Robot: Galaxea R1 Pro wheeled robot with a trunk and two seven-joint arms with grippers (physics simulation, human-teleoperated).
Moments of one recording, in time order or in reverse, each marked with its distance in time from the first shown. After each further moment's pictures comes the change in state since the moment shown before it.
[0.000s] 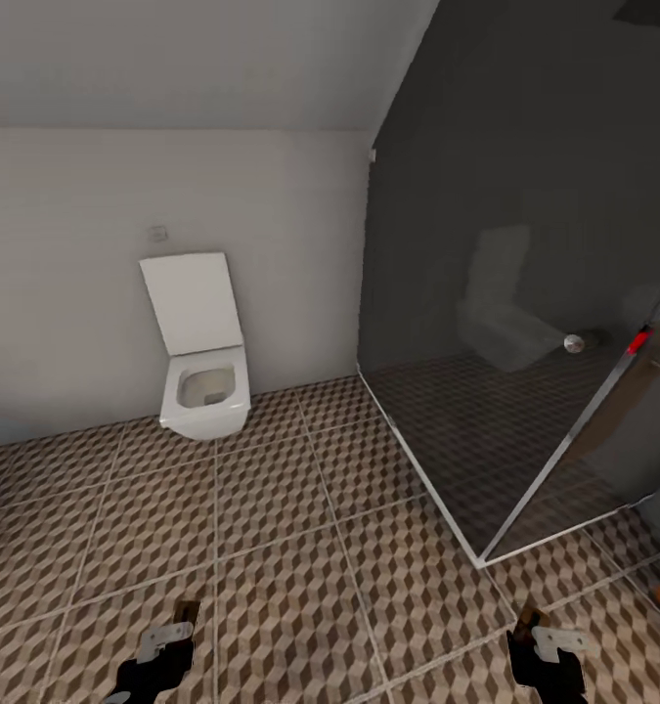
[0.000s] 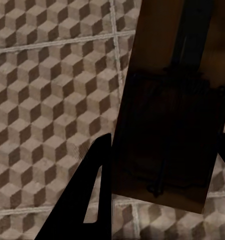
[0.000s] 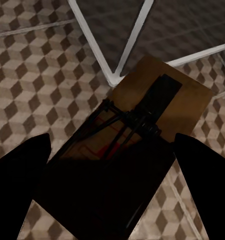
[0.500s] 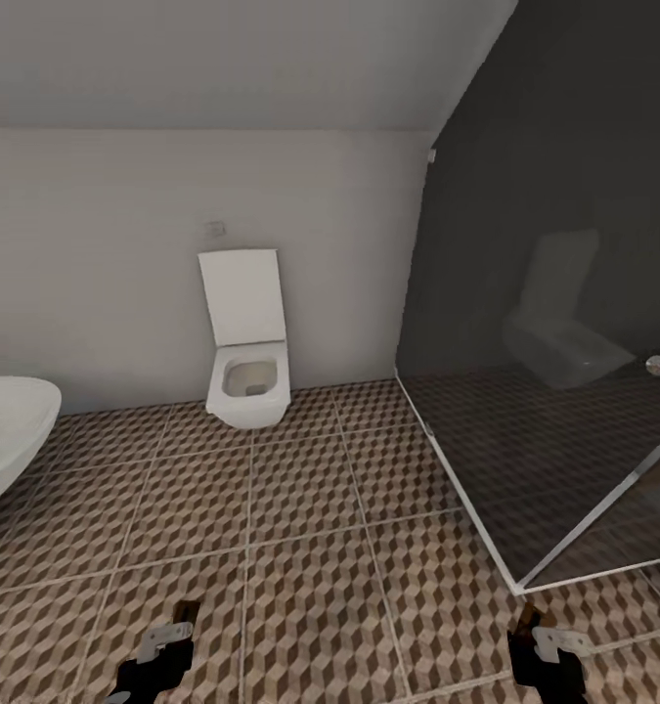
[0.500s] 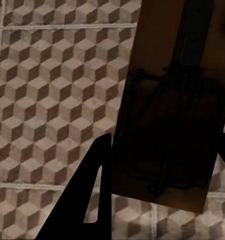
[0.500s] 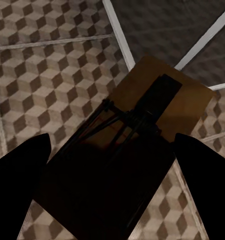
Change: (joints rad) left arm 0.000 0.000 0.000 0.000 0.000 0.000 0.000; right arm 0.000 -0.001 0.000 0.000 0.000 0.000 0.000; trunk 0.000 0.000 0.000
